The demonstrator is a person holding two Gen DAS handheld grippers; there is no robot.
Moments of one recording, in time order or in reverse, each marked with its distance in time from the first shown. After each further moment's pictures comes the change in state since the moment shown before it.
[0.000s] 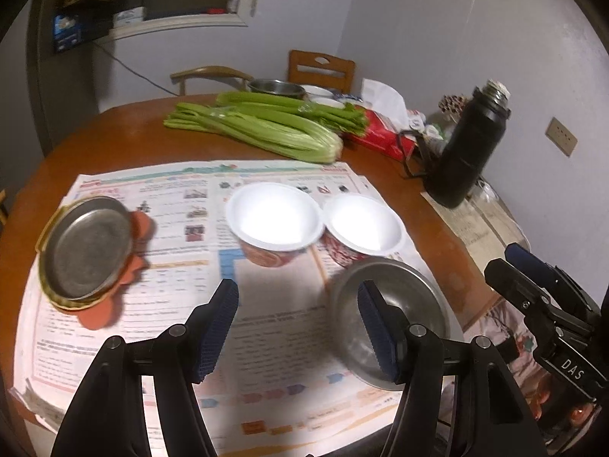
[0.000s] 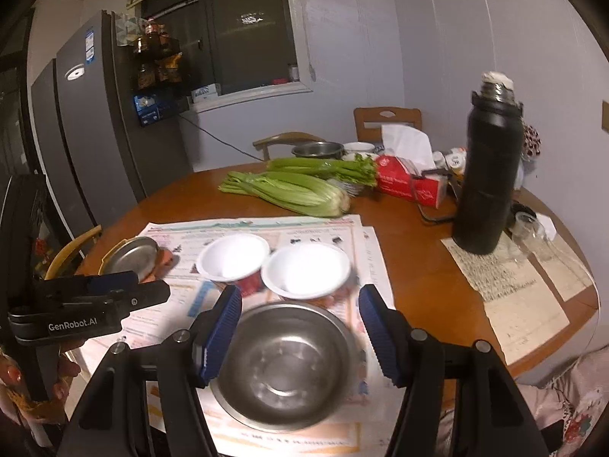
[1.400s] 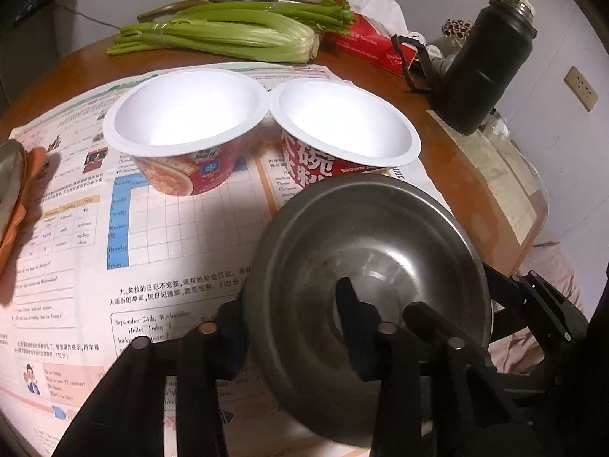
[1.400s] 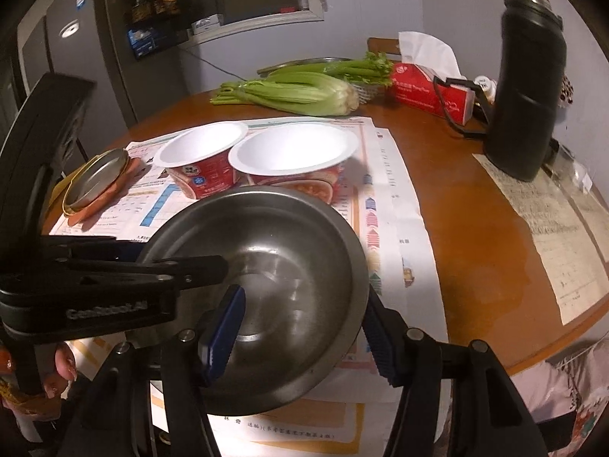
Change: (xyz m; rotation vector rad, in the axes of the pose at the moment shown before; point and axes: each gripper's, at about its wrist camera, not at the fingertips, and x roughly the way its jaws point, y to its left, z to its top) left arm 0.120 -0.036 -0.030 0.023 0.243 -0.026; right arm 0.091 -0.011 -0.067 -0.057 0.238 0.023
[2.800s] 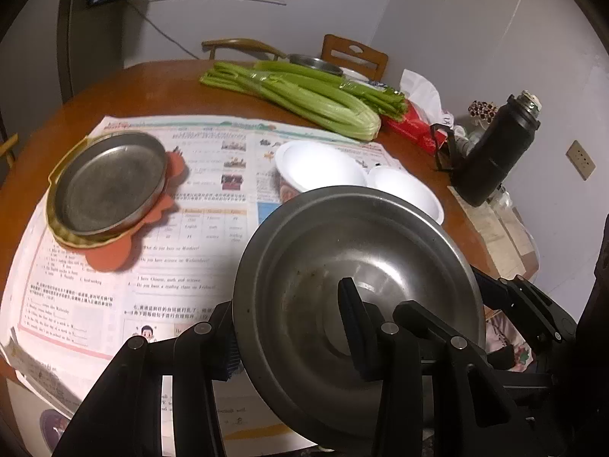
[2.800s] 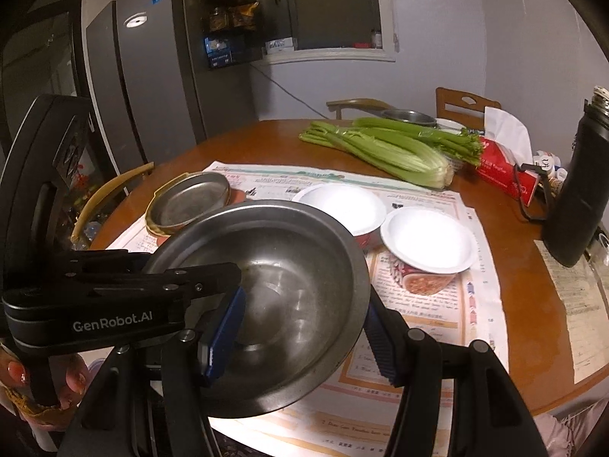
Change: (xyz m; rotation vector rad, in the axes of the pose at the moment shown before) left arm -0.108 0.082 -0.034 -0.171 -0.193 0.030; right arm -0.037 0.106 0.036 -0.155 -0.104 0.143
